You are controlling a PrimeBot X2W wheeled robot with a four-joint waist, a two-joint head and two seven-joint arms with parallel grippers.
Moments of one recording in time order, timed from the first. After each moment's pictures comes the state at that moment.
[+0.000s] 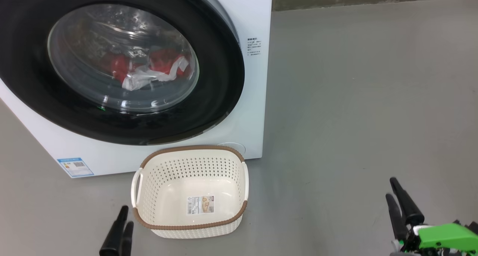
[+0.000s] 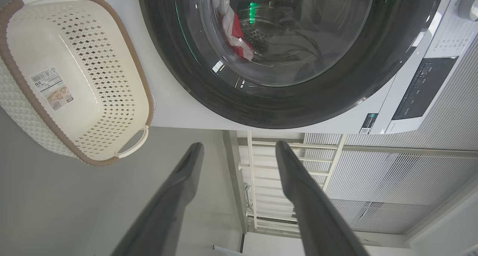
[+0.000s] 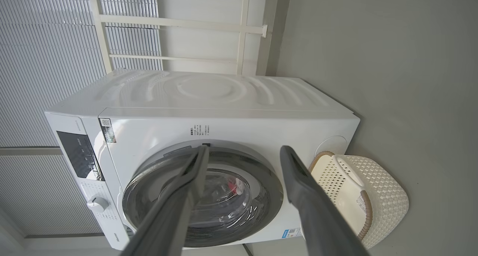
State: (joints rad) left arm -0.02 0.02 0.07 0.33 -1.60 -0.12 0.11; right arm -0.01 -0.01 -0.14 0.34 1.61 0.13 0.11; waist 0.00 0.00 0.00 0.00
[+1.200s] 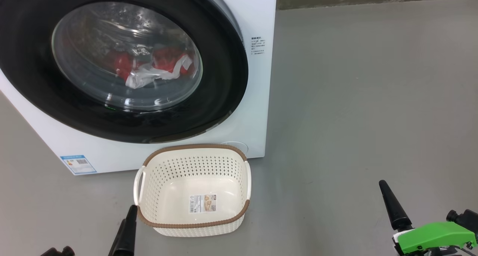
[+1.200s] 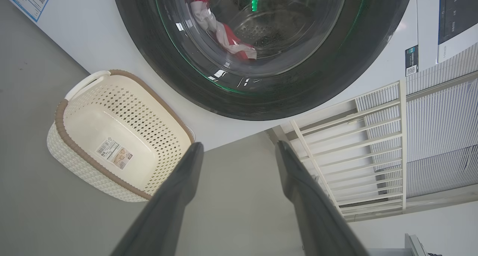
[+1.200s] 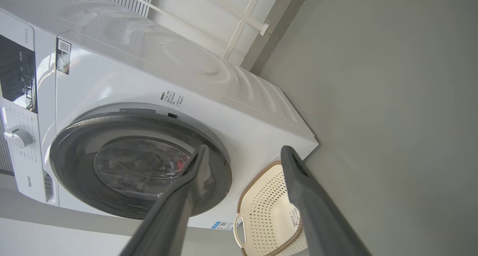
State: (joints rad) left arm 0.00 0.02 0.04 0.26 -1.15 -0.10 0.01; right arm 0.00 -0.06 -0.05 0.33 1.26 0.13 0.01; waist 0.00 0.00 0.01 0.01
